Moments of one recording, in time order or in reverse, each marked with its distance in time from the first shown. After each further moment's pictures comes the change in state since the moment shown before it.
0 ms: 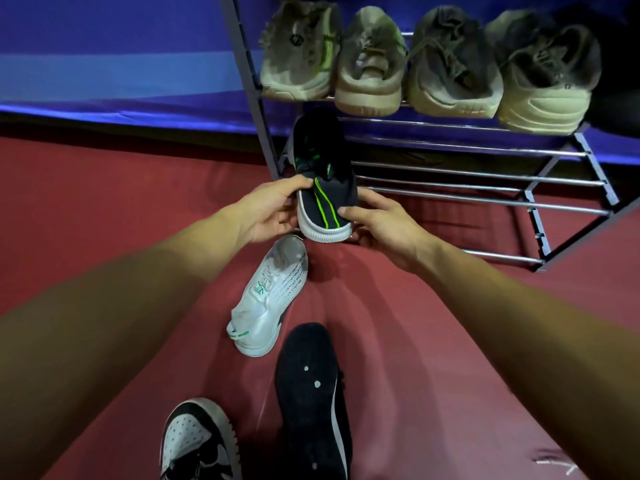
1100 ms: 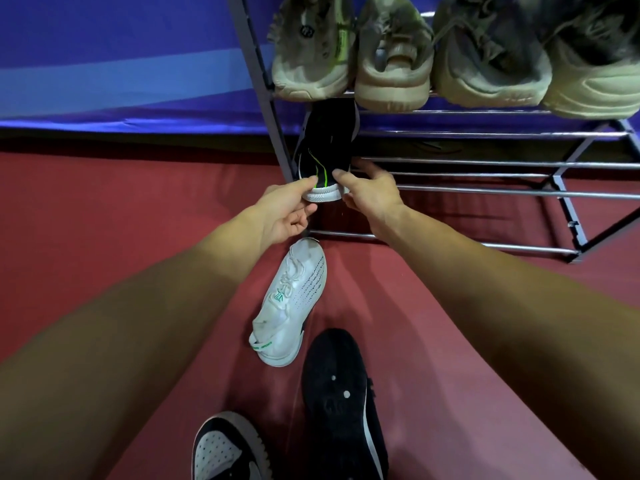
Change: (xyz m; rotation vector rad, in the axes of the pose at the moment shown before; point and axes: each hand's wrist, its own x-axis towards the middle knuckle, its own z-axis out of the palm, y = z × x) left_hand 0.033 0.003 -0.013 -0.060 0.158 -0.054; right_hand 0.078 -0.005 0.044 0.047 0.344 -0.050
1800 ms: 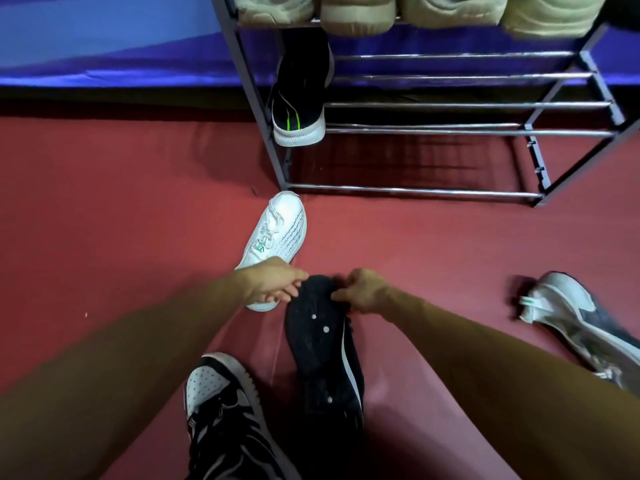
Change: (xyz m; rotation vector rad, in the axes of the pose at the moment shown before) left_hand -0.061 -0.162 -0.025 0.874 -0.195 -0.311; right_hand -0.131 0.149 -0.064 -0.858 -0.424 0.404
